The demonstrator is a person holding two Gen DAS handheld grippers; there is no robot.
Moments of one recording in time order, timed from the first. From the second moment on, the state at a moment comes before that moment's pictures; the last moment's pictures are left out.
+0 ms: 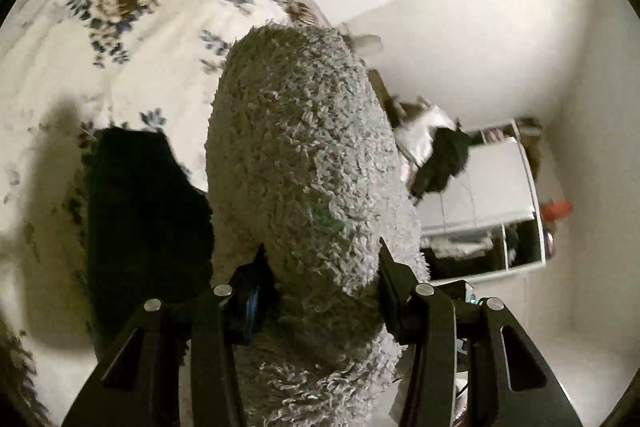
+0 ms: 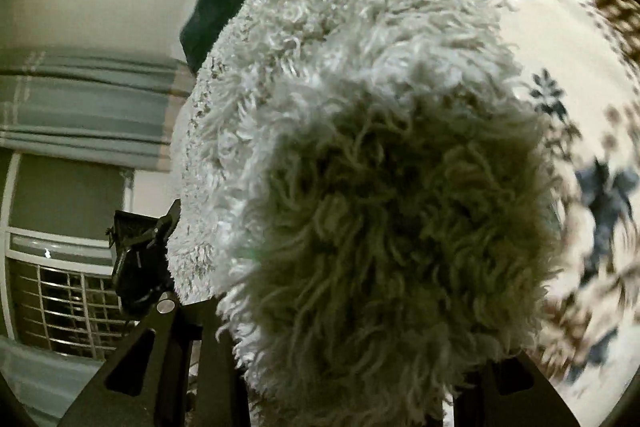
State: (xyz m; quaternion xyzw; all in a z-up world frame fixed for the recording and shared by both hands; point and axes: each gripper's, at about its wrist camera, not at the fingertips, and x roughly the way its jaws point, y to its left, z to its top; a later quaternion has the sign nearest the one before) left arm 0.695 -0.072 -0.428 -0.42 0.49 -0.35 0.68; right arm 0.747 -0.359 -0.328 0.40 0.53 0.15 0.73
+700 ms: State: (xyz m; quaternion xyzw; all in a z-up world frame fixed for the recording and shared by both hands) left arm 0.703 -0.077 -0.450 -0.45 0.53 -0.32 0.65; right arm 0.712 -0.406 -0.420 0.49 0.56 0.12 0.66
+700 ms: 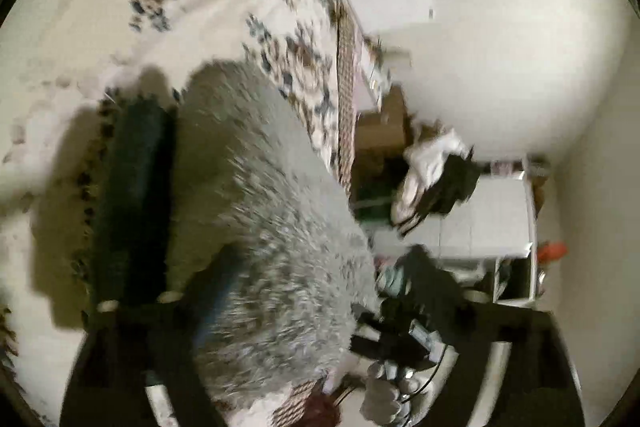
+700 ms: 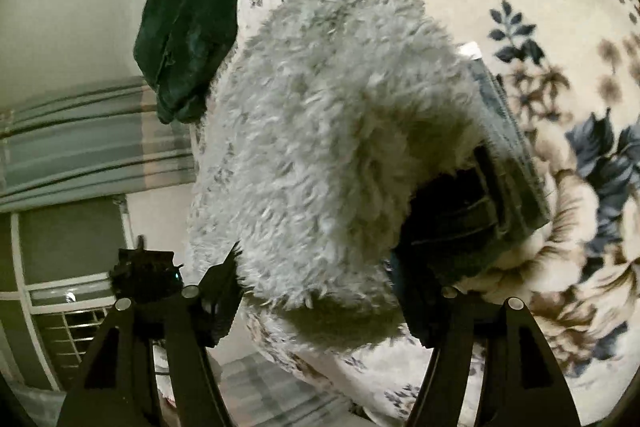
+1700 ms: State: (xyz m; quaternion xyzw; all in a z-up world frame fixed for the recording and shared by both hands) left arm 0.603 -0.140 -0.396 -0.17 0.59 -0.19 0.77; right arm 0.669 -0.371 -0.315 0.28 0.57 0.07 0.77
